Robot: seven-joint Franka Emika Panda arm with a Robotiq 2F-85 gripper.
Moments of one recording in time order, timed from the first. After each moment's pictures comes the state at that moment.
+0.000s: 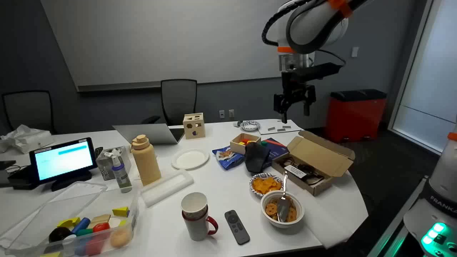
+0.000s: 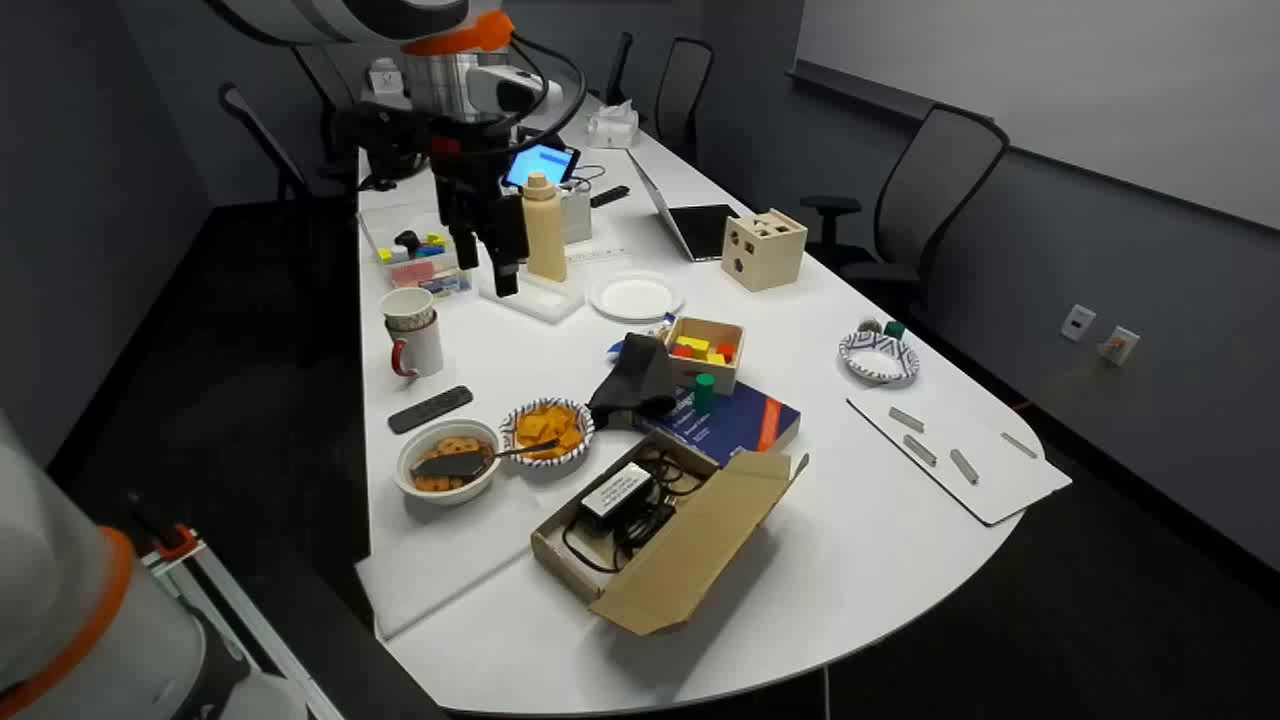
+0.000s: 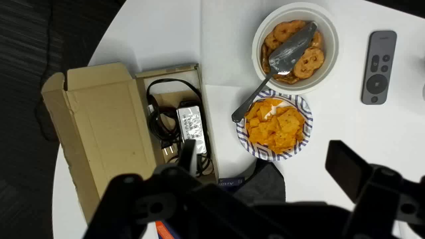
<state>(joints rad) 0.01 -0.35 0.22 -2.52 0.02 2.10 0.42</state>
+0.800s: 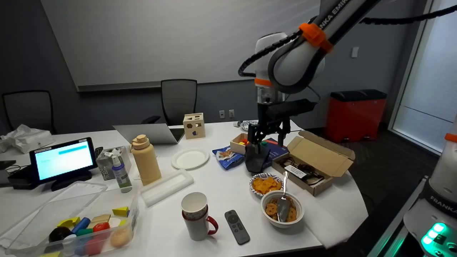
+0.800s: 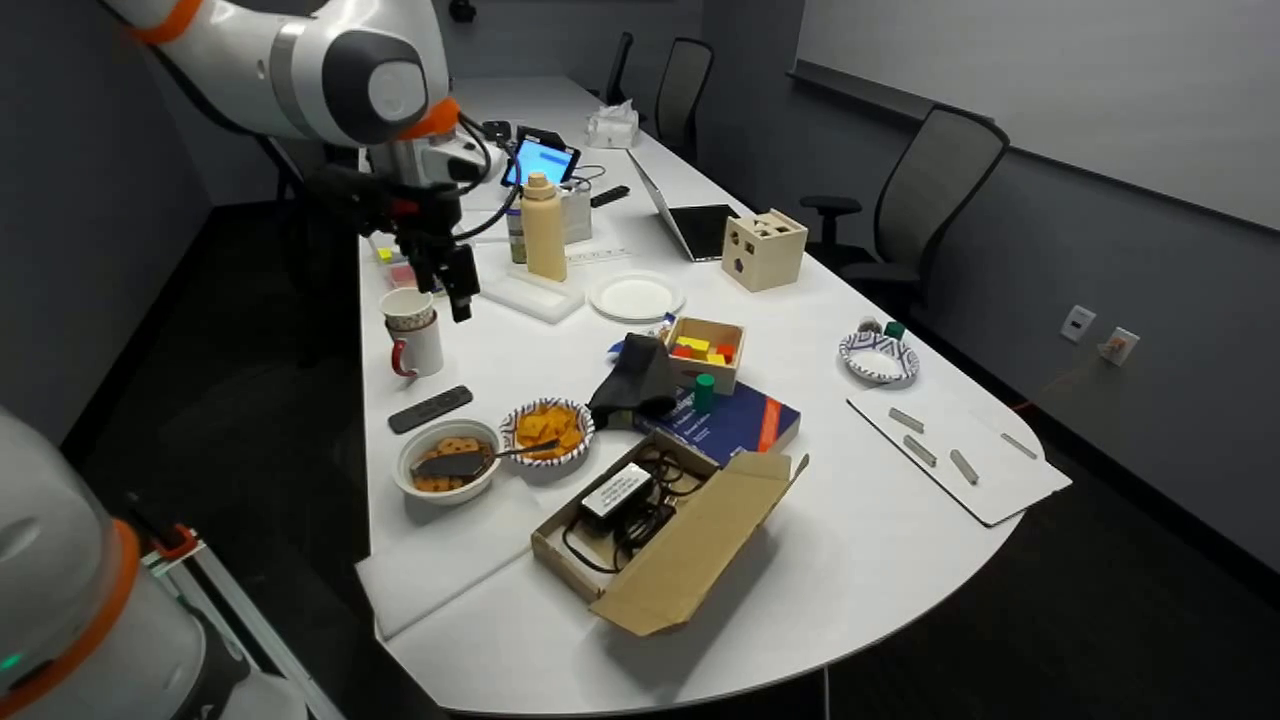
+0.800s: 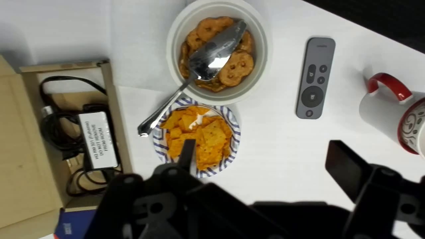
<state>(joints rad) 0.15 -0.11 0.30 -2.53 0.08 2.43 0.53</state>
